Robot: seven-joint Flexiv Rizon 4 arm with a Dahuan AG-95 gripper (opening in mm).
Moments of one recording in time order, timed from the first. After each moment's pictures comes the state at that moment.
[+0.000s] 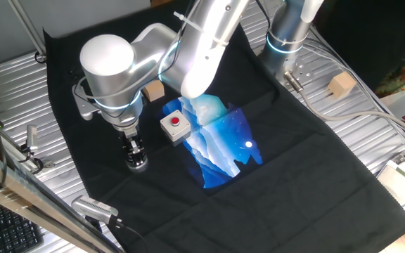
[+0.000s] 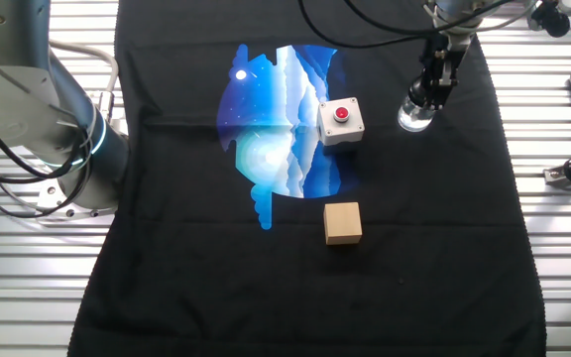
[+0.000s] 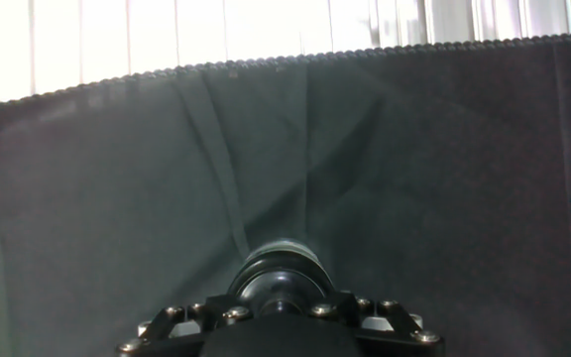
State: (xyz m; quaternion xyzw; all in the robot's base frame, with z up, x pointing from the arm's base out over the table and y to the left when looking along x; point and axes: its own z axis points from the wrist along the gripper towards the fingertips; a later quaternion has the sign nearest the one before) arm 0.620 0.122 0.097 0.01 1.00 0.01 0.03
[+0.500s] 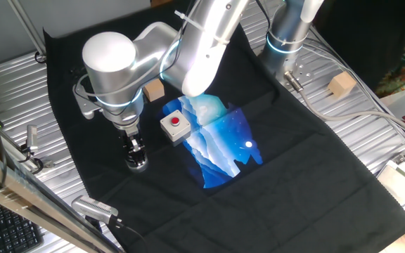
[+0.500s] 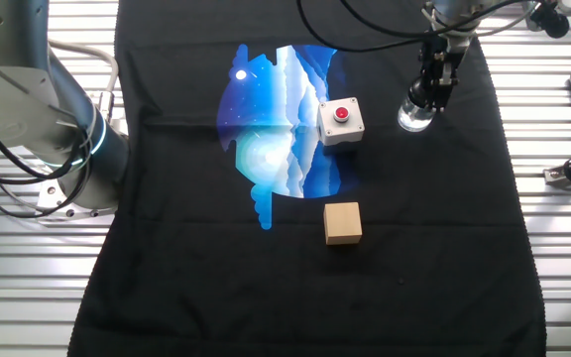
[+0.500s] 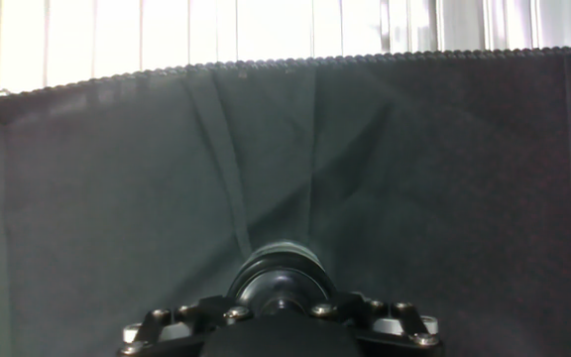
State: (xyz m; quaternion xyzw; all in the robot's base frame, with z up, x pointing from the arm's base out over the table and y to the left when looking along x) arm 0.619 0.122 0.096 -0.01 1.00 0.01 0.04
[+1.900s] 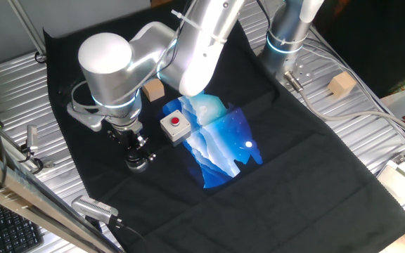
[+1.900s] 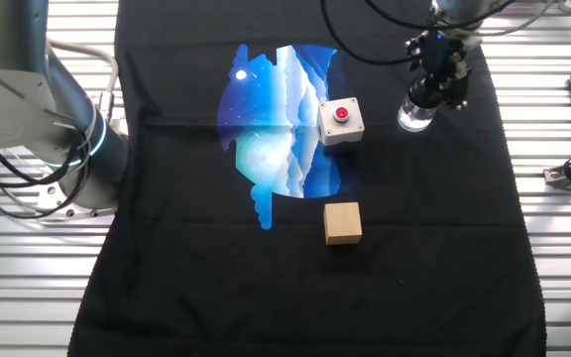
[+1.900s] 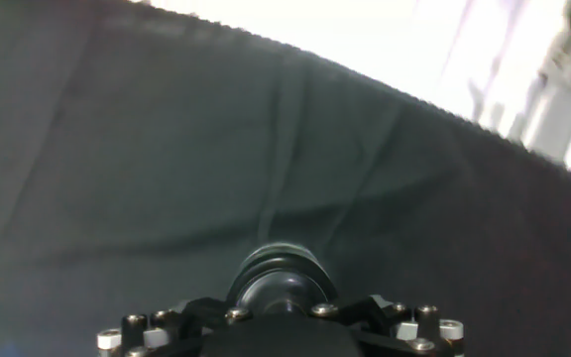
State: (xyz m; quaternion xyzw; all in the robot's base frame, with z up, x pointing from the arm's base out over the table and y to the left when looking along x) arm 0.621 0.124 0.098 -0.30 0.95 0.00 0.03
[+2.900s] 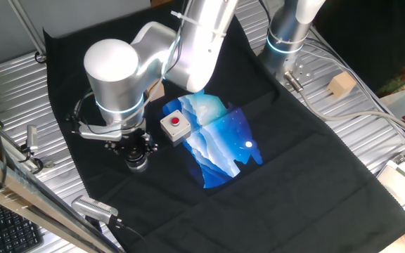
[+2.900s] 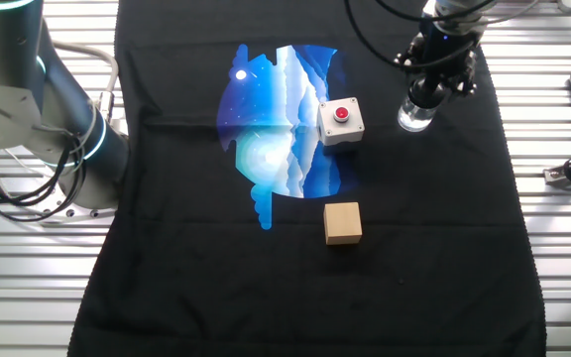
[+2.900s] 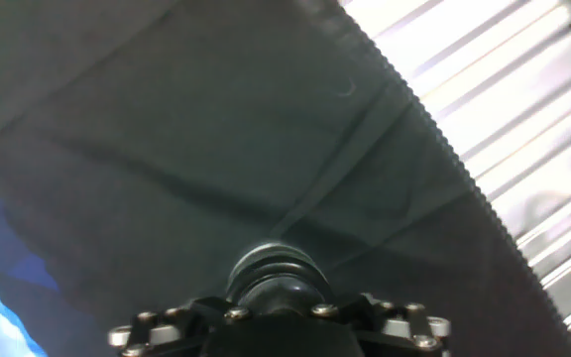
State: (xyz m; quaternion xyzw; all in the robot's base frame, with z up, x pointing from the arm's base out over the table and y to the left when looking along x) arm 0.623 0.123 0.096 -0.50 0.87 -0.03 0.03
